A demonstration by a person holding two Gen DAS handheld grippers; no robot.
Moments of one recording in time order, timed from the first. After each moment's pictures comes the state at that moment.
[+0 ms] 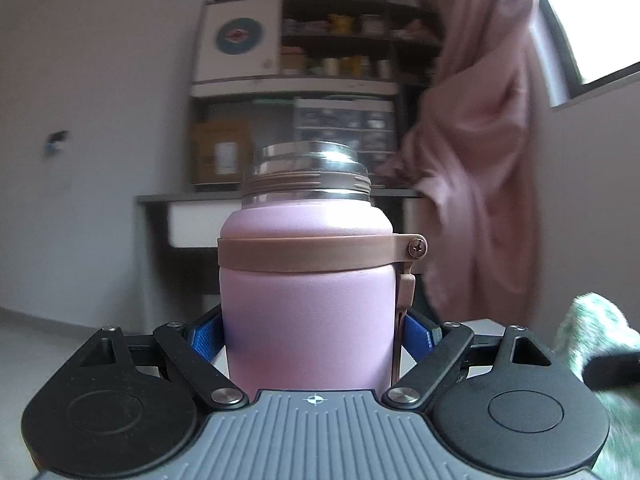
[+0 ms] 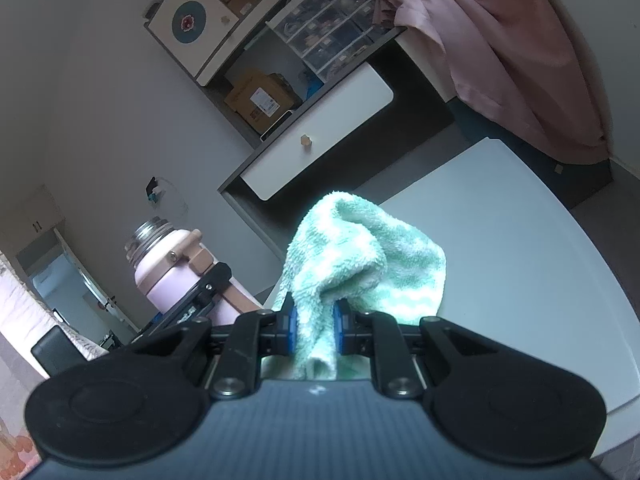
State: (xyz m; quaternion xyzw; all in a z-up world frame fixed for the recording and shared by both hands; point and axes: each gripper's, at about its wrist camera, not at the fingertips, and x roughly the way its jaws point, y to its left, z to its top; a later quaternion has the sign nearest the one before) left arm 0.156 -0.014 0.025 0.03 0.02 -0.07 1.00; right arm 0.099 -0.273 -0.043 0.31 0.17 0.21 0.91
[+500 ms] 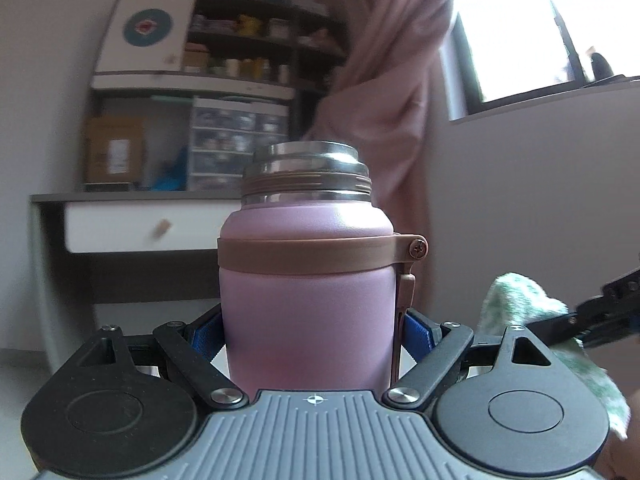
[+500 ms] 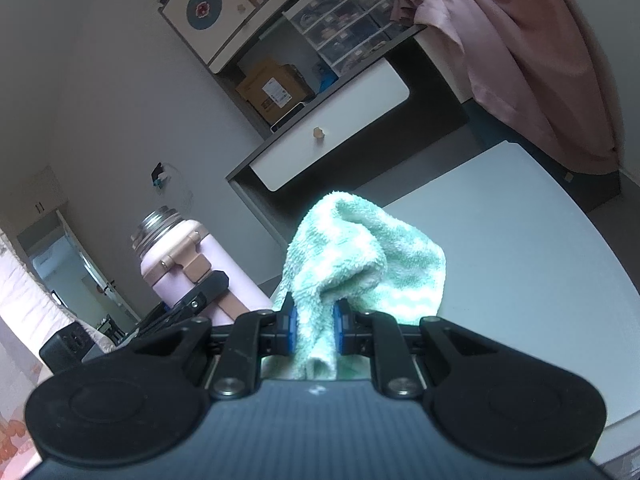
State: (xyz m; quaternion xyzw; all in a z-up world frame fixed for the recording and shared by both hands) left arm 0.193 0.042 -0.013 0.02 0.00 -0.27 0.96; right arm 0.104 -0.258 -0.034 0.29 0.18 0.22 0.92
